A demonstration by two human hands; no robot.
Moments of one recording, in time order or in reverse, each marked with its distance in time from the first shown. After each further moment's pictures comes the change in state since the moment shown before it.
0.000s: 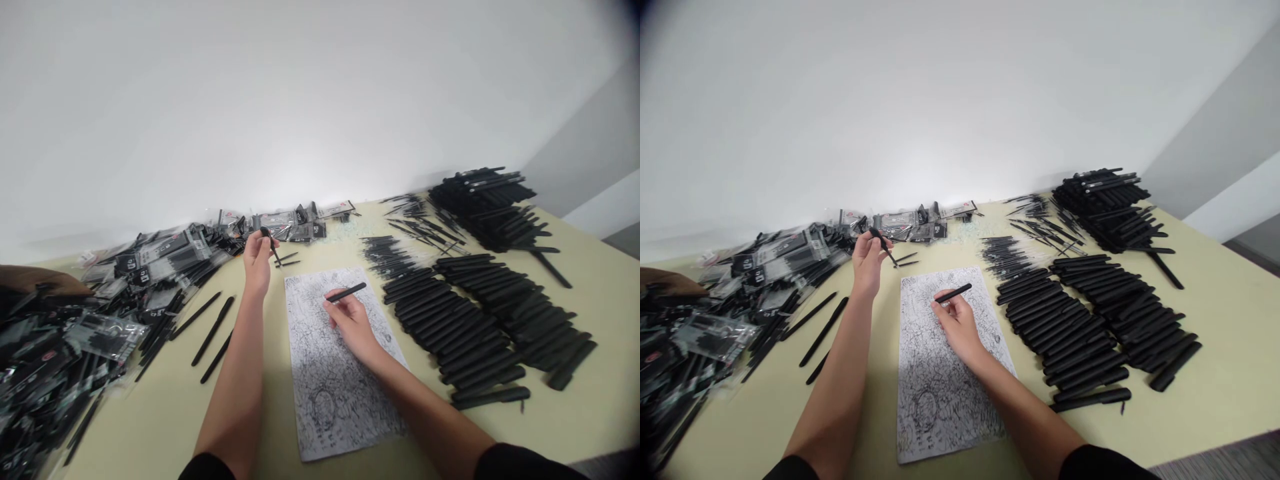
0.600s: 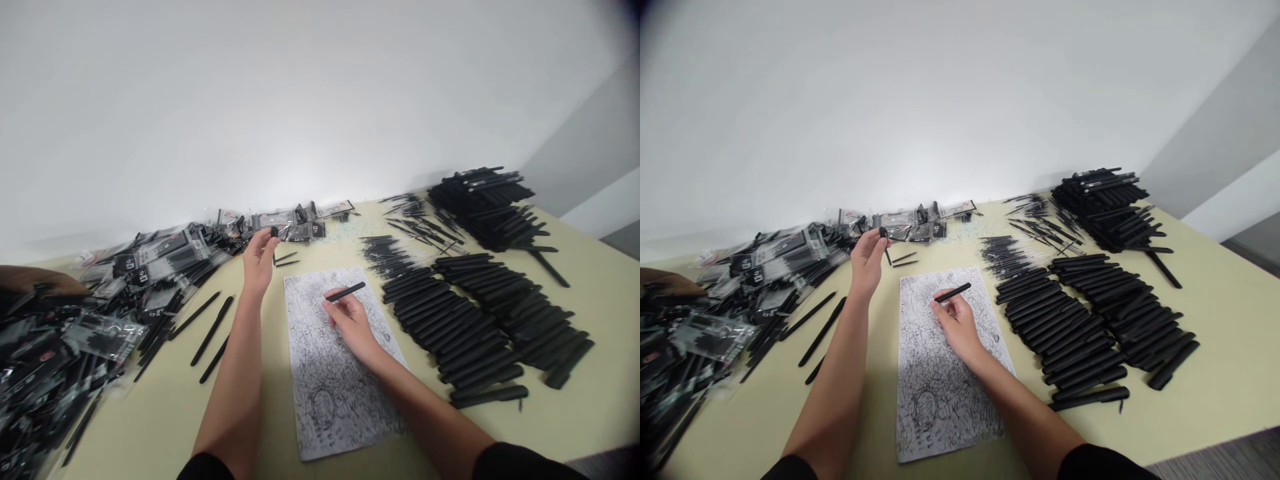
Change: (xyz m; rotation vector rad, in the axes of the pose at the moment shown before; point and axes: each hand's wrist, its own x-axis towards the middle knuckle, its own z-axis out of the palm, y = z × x) left_hand 0.001 0.006 0.001 0.208 -0.030 0.141; right_hand 0.001 0.001 0.000 -0.014 -0.014 -0.001
